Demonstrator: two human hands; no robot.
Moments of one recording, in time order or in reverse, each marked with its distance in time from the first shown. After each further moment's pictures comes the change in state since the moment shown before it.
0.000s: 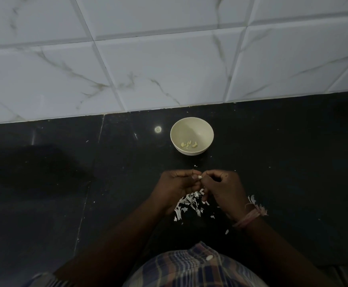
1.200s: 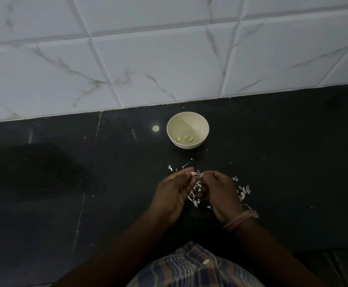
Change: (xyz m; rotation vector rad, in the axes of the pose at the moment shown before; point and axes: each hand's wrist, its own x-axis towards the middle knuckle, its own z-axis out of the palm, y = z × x) left_hand -0.026 -0.026 0.014 -0.446 0.148 -0.029; right_hand -0.020 0.020 0.018 0.404 0.133 0.250
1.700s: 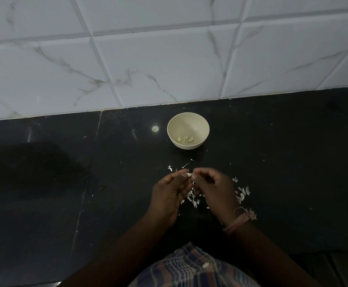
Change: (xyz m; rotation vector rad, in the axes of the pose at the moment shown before) left_hand -0.003 -0.002 -0.008 0.070 0.071 0.055; right_hand -0.001 0.001 -0.004 -0.361 -0.050 -0.254
